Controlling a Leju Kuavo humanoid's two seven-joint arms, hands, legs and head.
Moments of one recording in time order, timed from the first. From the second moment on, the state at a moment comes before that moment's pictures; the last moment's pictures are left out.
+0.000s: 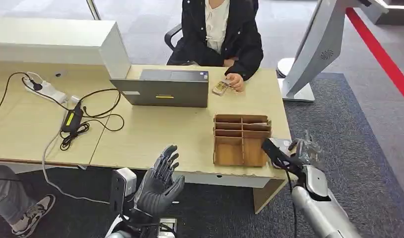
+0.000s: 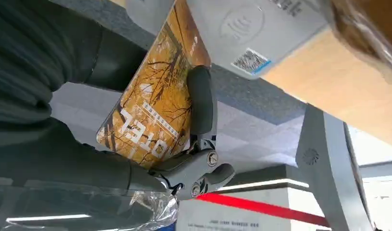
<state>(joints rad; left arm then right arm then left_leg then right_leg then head) -0.10 0.06 -0.79 -1.72 0.14 0.33 -0.14 -0.39 -0.31 0.39 -1.01 0.87 -0.42 0.46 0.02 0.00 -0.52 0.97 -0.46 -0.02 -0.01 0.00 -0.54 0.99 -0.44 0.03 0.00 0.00</state>
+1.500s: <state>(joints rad) -0.14 0.00 -0.81 -1.67 0.12 0.20 -0.19 -0.97 -0.10 0.66 -0.75 0.83 -0.31 0.29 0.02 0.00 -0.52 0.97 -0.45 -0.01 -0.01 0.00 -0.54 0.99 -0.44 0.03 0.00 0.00</state>
